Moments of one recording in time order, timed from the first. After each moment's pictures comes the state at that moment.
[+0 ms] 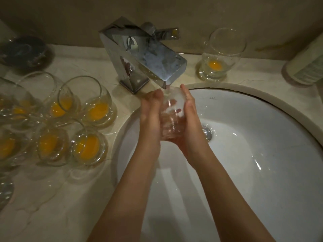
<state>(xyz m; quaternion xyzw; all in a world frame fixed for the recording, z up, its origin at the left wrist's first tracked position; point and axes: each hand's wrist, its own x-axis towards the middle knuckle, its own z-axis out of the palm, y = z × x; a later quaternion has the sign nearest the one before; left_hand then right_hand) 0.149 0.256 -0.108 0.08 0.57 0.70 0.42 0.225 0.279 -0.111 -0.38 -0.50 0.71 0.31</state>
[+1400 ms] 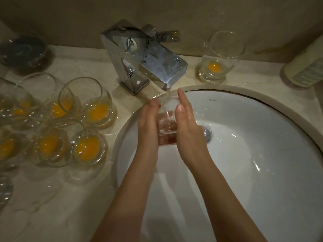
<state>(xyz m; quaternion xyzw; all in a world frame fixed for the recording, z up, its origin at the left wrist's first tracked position) 0.150 0.244 -0.121 0.09 0.60 0.66 0.44 0.229 0.268 -0.102 -0.44 -0.63 0.59 0.25</state>
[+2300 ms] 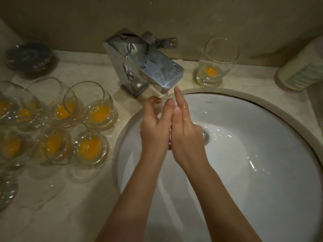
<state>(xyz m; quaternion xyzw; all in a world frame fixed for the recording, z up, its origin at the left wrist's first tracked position) 0.157 0.249 -0.117 0.21 0.67 0.64 0.31 0.229 0.263 -0.092 -0.45 -0.69 0.49 0.28</state>
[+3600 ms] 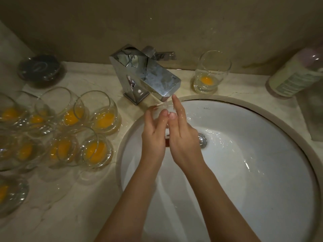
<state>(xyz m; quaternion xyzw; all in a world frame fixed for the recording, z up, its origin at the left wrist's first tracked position) 0.157 0.238 -0.113 0.20 0.63 0.65 0.38 0.227 0.262 -0.094 -0.45 -0.71 0.48 0.26</state>
